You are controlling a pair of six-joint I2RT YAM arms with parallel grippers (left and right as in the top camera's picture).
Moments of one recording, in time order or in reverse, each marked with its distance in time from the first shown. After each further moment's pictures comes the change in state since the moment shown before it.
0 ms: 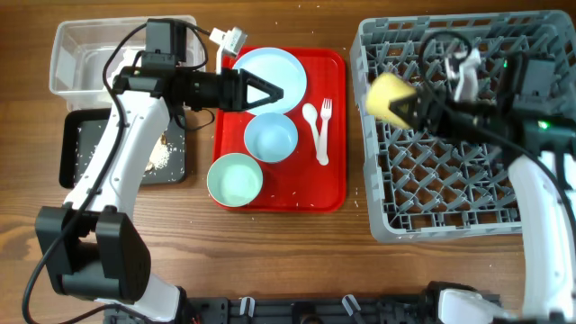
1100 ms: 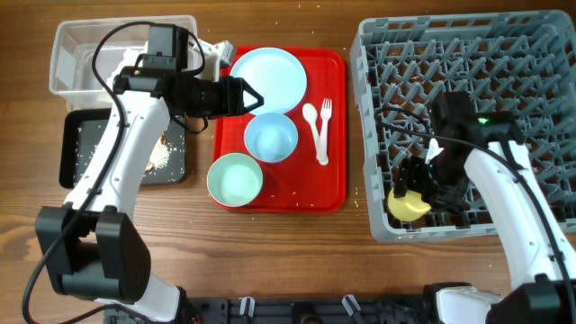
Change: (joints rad) left arm 0.000 0.000 0.000 -0.105 -0.541 0.000; right arm 0.209 0.120 -0.132 -0.394 0.565 0.223
